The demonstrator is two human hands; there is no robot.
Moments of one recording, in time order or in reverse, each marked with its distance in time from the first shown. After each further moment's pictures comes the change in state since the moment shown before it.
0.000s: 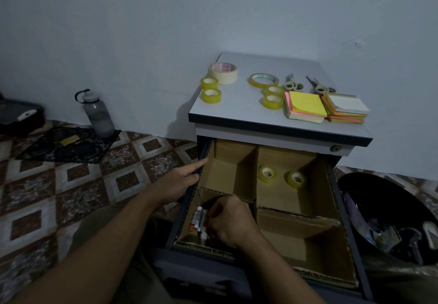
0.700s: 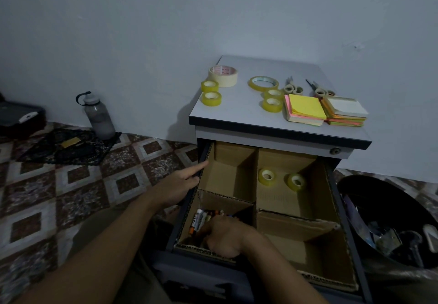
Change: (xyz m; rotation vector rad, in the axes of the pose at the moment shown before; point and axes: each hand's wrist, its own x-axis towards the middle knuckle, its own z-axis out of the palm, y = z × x) left_hand 0.000 -0.001 0.002 0.007 0.010 0.023; right_hand -0.007 -0.015 -0.007 -0.574 -0.514 -0.225
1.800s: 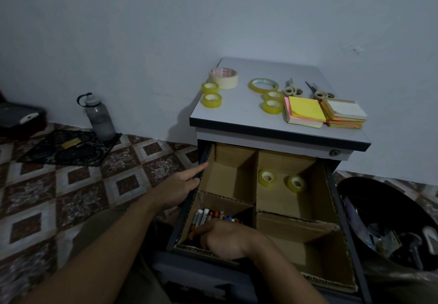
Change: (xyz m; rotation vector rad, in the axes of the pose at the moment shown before) left_hand -0.006 0.006 0.001 -0.018 -0.003 -0.038; right_hand 0.000 0.003 0.003 0.314 -0.013 -0.072
